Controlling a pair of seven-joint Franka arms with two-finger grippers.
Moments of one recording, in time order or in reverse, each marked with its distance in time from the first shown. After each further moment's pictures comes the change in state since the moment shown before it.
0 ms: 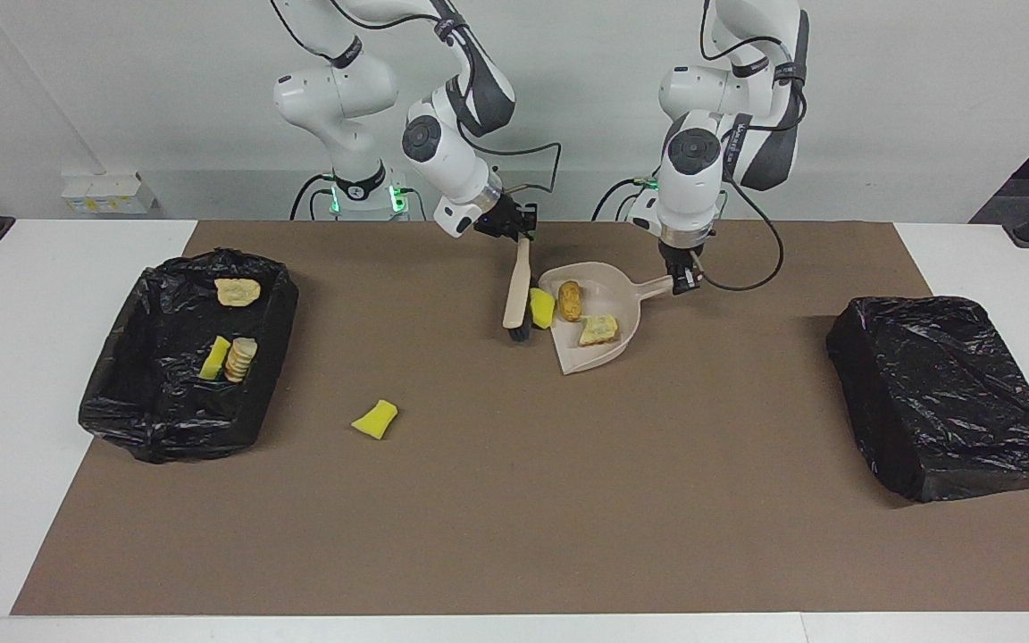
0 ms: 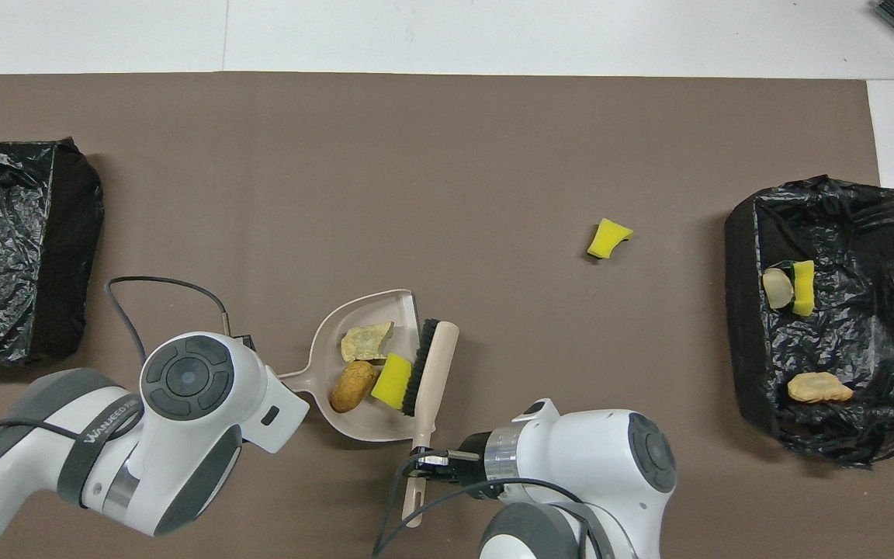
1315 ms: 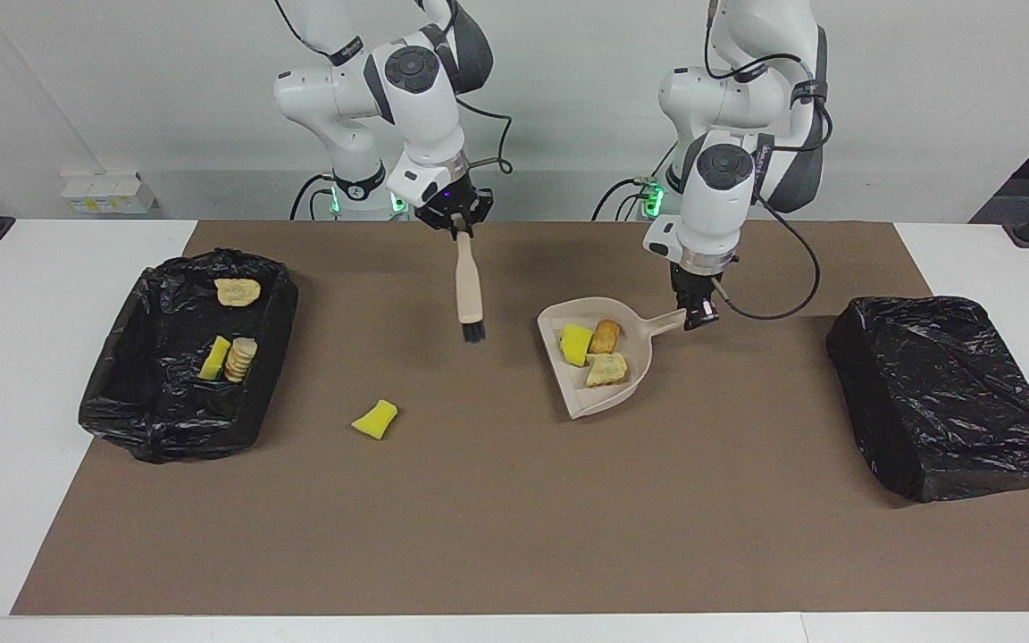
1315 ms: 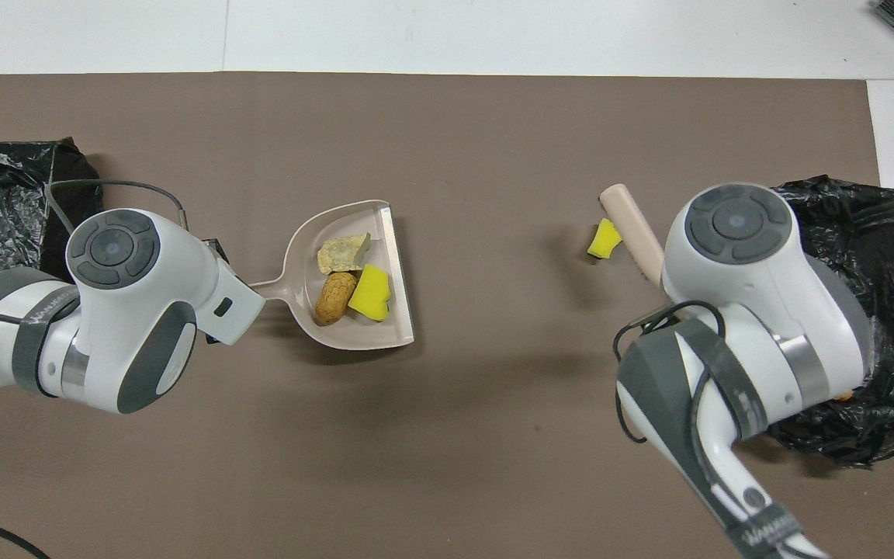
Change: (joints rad) left arm 0.146 0.233 0.011 0.305 0.000 0.030 0.161; right arm -0.437 0.263 -0.027 0.556 -1.524 -0.626 -0.233
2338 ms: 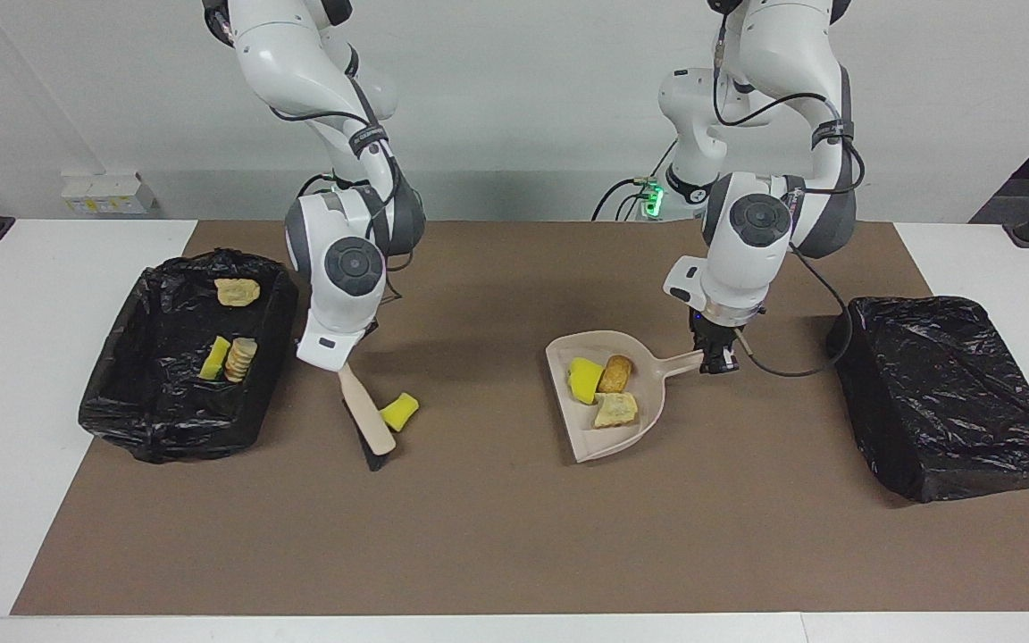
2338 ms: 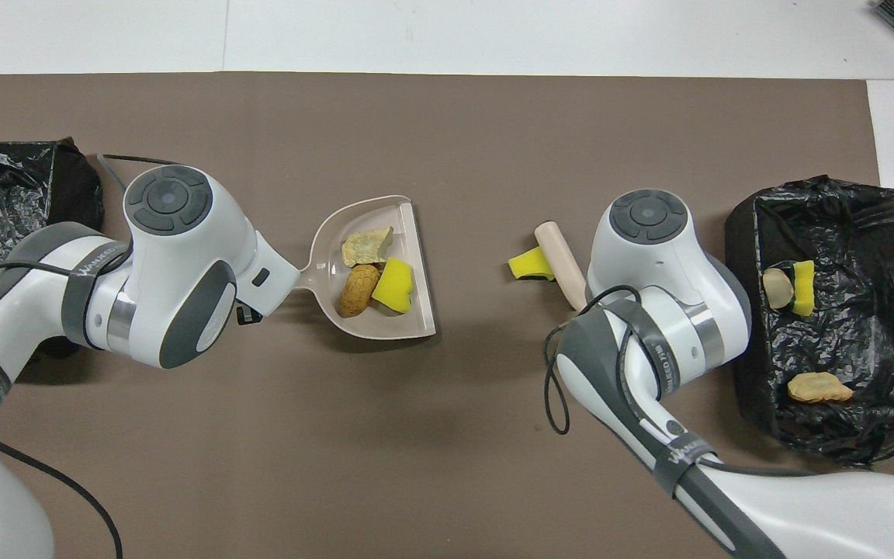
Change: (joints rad) left arm -0.039 0.137 -0.030 0.160 -0.011 -0.123 -0.056; right arm 0.099 0.099 0.026 -0.109 0.403 0.131 0.125
